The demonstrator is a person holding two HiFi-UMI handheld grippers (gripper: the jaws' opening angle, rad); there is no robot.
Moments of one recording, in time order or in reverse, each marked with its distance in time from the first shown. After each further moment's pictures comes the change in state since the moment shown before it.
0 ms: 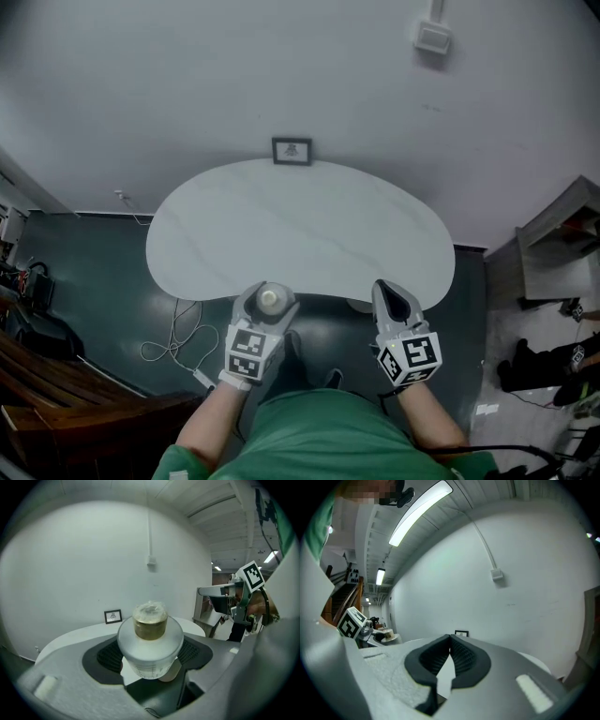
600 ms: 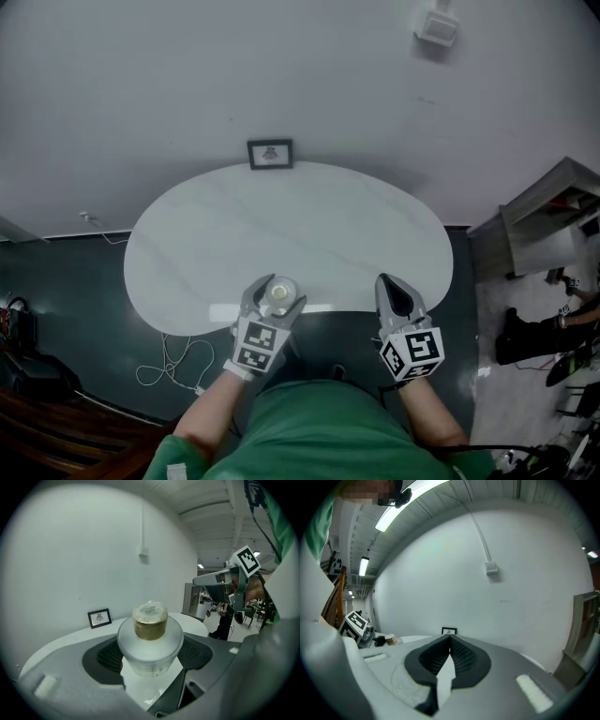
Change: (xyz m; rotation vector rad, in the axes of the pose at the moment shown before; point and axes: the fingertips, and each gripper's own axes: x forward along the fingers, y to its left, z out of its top) left arm 0.099 0.052 -0.005 0.103 0.029 -0.217; right arm 0.080 -0.020 -0.004 0.005 0.069 -0.183
